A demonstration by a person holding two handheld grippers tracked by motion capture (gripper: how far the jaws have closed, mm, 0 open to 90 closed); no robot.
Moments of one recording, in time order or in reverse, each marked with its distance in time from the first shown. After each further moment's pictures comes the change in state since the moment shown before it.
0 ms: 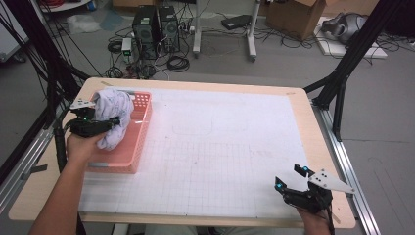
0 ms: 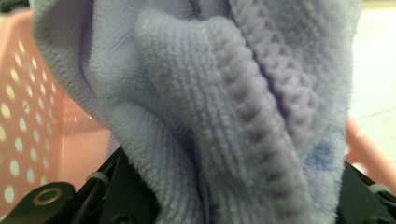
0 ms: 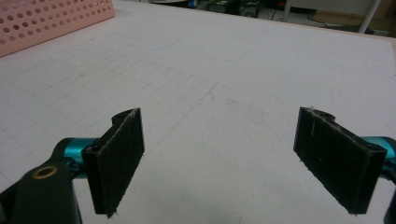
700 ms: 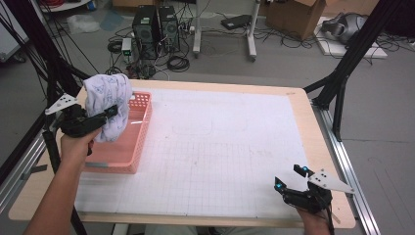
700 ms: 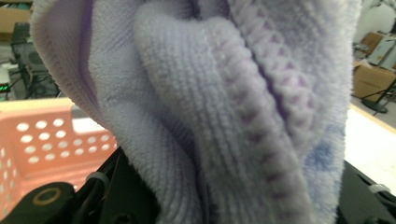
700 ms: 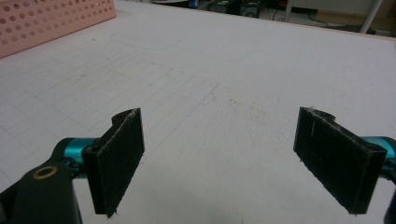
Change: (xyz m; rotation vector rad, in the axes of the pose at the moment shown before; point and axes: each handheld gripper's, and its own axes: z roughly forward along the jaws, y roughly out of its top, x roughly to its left) left arm -0.019 0.016 -0.036 -0.280 -0.168 0.005; right arm 0.001 0.000 0.000 0.000 0.003 0.004
